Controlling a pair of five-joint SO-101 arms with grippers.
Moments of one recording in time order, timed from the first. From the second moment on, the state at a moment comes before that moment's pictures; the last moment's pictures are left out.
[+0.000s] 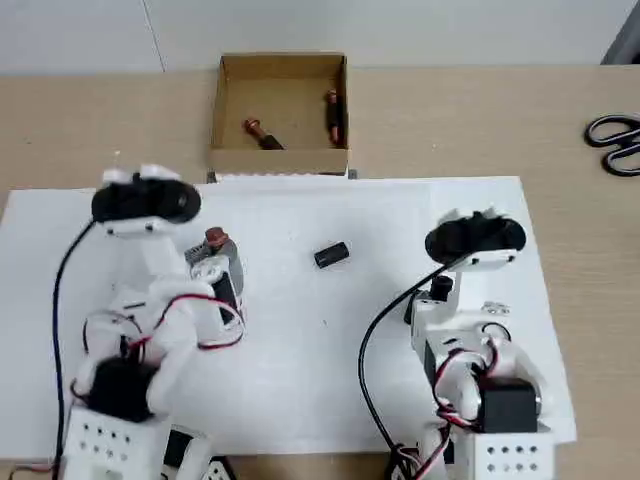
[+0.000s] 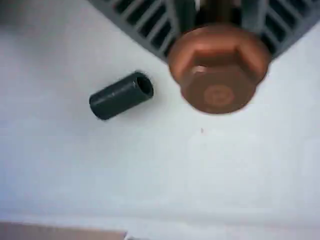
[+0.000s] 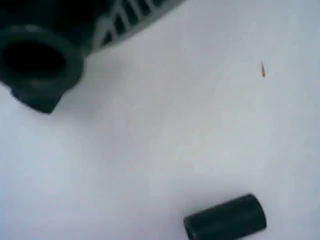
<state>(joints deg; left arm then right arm) 10.5 -69.8 55.3 61.6 24.5 -4.8 -78.4 62.2 72.0 -3.6</state>
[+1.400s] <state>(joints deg) 21.3 -103.1 86.4 38.0 34.2 -44.1 -102.9 93.3 45.4 7.1</state>
